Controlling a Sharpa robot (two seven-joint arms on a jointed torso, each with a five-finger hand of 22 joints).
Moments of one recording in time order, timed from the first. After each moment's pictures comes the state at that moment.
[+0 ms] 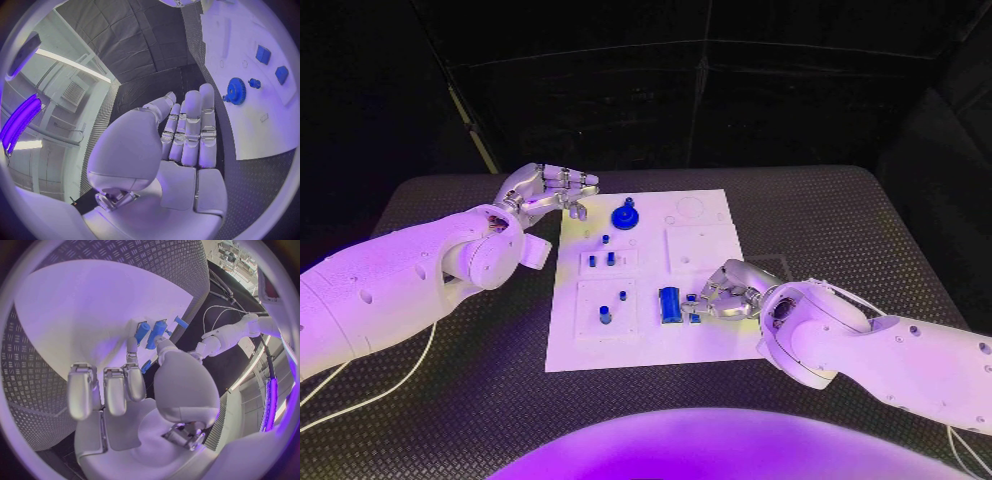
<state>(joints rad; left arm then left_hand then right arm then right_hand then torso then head) 1.03 -0.81 0.11 1.35 -0.32 -0.21 0.29 1.40 -0.08 0.38 0.02 0.05 1.00 0.19 0.12 0.07 1.00 0.12 0.28 0.08 1.19 0.03 0.91 0.56 0.17 1.16 0.13 0.46 0.94 0.76 -0.92 0.14 1.84 -1.38 -0.40 -0.59 1.08 -0.15 0.08 0.22 0.28 1.09 0.04 0.29 0.50 1.46 -0.02 1.39 1.31 1.47 -0.08 1.53 1.31 0.05 1.47 0.03 1.49 1.31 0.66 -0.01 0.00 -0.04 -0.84</state>
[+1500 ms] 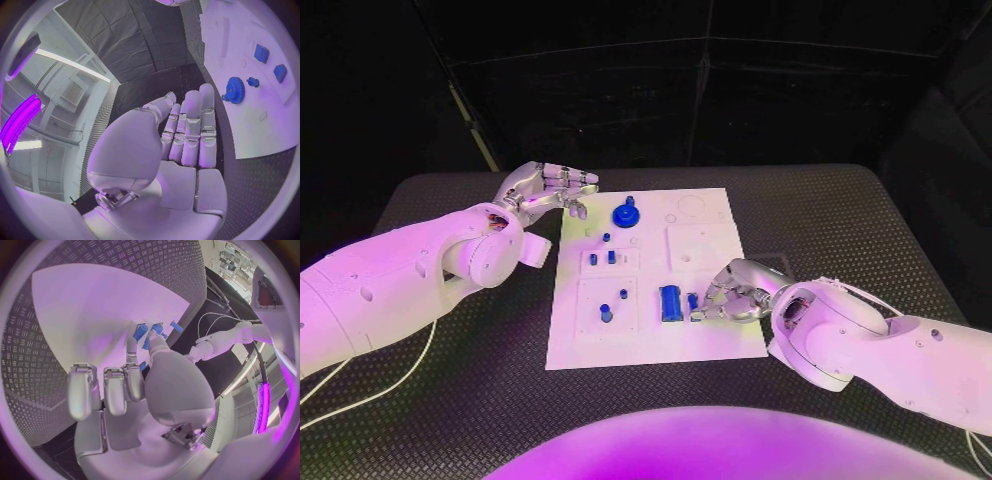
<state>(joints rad) 1.03 -0.81 0.11 1.35 -0.32 -0.21 0.28 1.40 -0.08 0.38 0.02 0.05 1.00 0.19 0.12 0.07 1.00 0.12 0.28 0.08 1.19 0.03 0.91 0.56 0.17 1.16 0.13 0.46 0.94 0.76 -0.97 0.14 1.87 -1.42 -0.36 -0.52 1.23 -0.08 -0.05 0.15 0.23 1.09 0.05 0.29 0.52 1.46 -0.02 1.39 1.31 1.47 -0.08 1.53 1.31 0.05 1.47 0.03 1.49 1.31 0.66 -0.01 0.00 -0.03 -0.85</state>
